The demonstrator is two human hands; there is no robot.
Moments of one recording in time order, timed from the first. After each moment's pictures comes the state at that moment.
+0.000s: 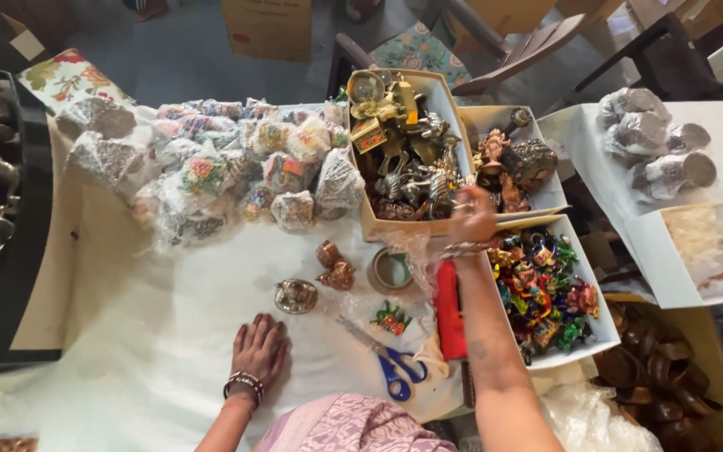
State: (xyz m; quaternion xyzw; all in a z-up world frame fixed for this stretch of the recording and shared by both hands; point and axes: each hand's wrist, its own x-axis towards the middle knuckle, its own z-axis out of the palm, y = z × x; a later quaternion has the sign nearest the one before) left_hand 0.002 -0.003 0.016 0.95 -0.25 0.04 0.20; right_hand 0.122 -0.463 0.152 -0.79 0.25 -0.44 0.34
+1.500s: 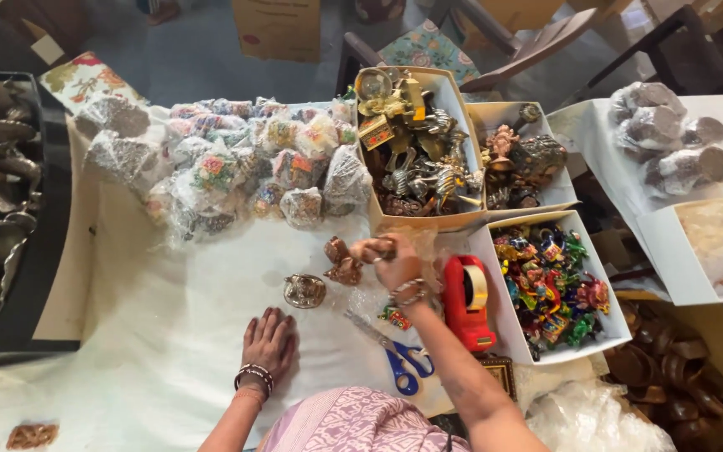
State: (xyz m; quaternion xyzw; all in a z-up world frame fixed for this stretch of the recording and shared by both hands) left_hand 0.000 -0.004 0.020 0.95 -0.25 0.02 0.20; right_hand 0.068 -0.325 0.104 -0.88 0.12 -0.27 0.37
